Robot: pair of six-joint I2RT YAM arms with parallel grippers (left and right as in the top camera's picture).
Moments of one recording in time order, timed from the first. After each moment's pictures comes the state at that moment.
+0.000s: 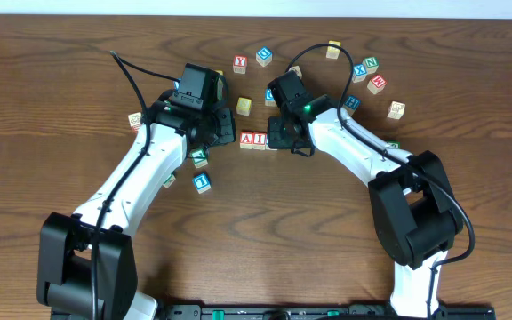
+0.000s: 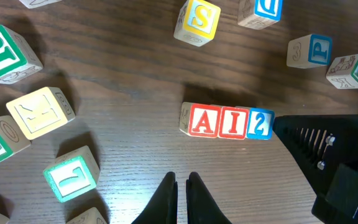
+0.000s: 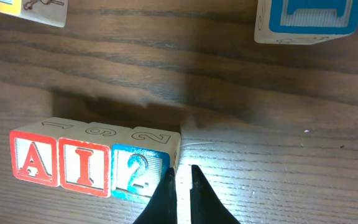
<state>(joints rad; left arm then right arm) -0.32 1.68 1.25 -0.67 0.15 -0.43 0.52 2.06 1.47 -0.64 -0.03 0.52</state>
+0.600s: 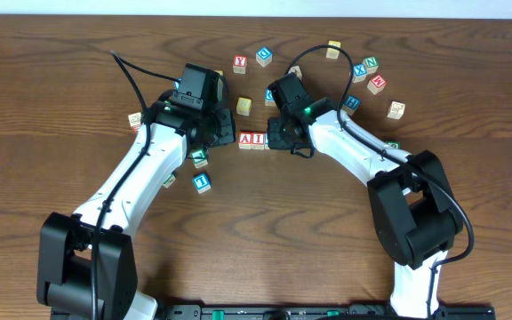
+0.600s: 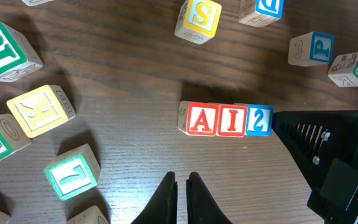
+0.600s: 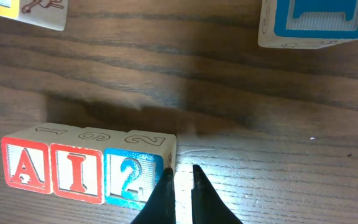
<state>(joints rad) -0.32 1.68 1.25 -0.68 0.15 -0.43 0.52 2.06 1.44 -0.59 -0.03 0.52</state>
